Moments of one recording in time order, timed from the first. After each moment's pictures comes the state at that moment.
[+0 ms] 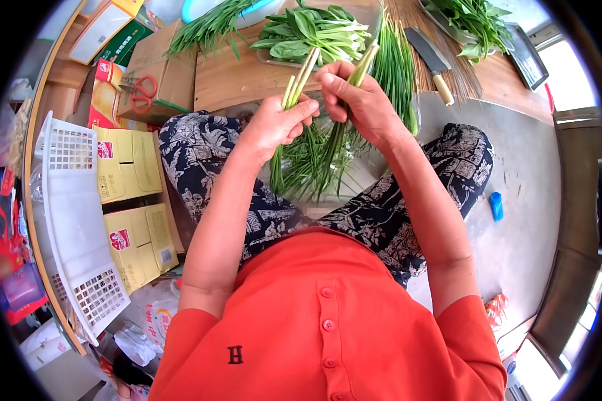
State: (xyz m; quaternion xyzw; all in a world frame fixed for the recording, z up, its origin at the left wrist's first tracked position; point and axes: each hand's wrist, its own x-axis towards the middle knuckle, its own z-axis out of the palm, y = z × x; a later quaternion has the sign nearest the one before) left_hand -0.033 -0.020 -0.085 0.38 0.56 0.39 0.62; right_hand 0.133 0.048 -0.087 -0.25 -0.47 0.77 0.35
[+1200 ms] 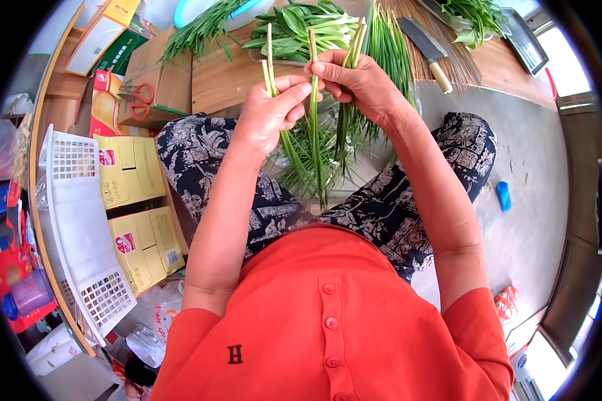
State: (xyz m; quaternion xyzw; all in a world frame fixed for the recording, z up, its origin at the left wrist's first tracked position) left_hand -0.019 -0.012 -0.070 0.38 0.49 0.48 0.62; right_hand 0.145 0.069 -0.085 -0.24 -0.50 0.77 0.32
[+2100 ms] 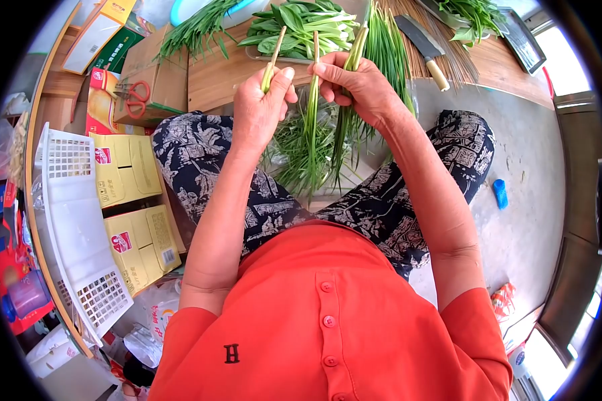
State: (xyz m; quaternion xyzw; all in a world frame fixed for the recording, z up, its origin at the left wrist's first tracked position) left_hand -0.018 -0.014 -0.079 0.48 0.61 0.50 0.40; right_hand 0.148 0.061 -0.091 -0.28 -0.49 0.76 0.33
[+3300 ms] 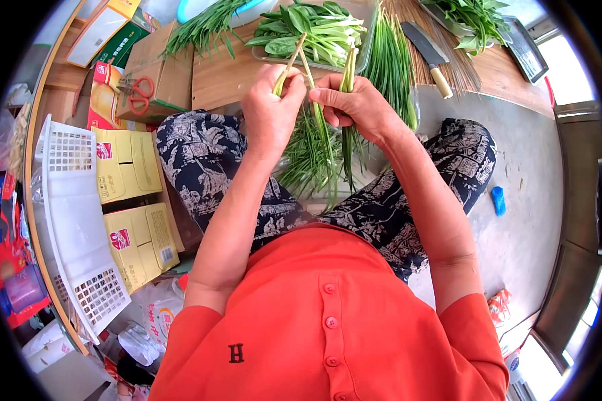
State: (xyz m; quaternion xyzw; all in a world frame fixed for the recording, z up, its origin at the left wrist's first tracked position) left_hand -0.009 -0.009 -0.093 0.55 0.64 0.52 0.14; right_hand 0.143 0.044 -0.090 -0.30 -0.51 0.77 0.25
